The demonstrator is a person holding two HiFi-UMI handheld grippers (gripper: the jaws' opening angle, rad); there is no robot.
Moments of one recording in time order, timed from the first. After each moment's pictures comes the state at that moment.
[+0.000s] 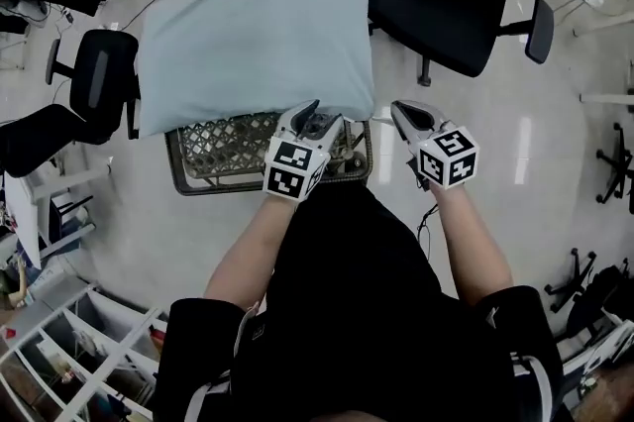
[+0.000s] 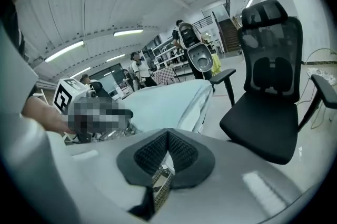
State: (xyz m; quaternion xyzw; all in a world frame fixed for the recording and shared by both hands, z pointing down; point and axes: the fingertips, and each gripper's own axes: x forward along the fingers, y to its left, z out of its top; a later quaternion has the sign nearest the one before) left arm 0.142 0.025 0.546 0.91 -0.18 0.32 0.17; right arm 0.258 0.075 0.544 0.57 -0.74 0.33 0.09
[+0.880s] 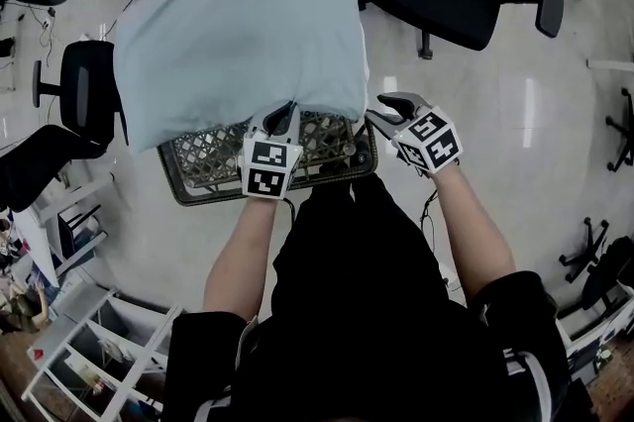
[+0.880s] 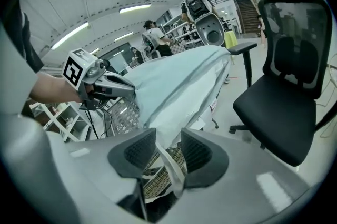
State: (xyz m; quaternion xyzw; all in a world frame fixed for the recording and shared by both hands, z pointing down) left arm 0.094 -0.016 0.604 0.87 -0.20 0.43 0.13; right arm 0.220 0.075 0.635 0.48 -0.77 0.38 0.18
